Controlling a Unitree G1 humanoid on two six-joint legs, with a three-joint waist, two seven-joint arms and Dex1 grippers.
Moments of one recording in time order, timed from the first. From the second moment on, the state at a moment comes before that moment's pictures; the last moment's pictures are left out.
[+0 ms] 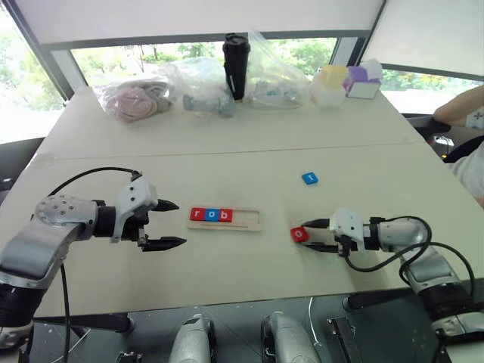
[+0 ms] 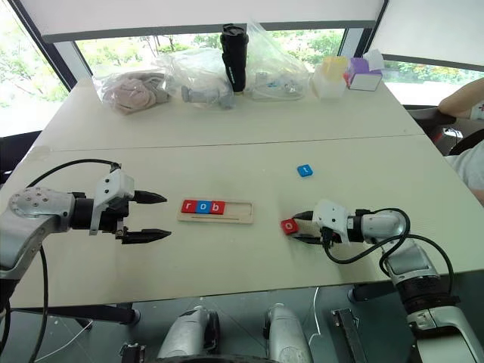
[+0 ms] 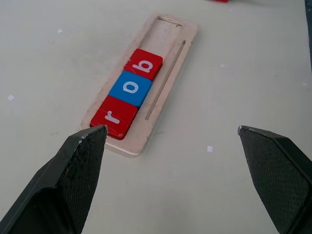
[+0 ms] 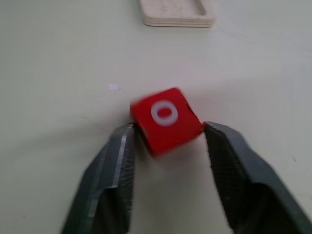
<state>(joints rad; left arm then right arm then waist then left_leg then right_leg) -0.25 0.96 0.02 -0.24 -0.43 0.52 -1.18 -0.29 -0.73 0.12 0.28 0.14 -0.20 1.22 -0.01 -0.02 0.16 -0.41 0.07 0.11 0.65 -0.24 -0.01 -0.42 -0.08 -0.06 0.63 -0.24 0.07</state>
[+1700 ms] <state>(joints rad) -0.25 0.95 0.03 -0.33 -0.47 0.55 -1.11 -0.53 -0.45 0.33 0.15 0.06 0.23 0.98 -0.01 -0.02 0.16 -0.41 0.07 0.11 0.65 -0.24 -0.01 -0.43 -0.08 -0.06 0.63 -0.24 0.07</state>
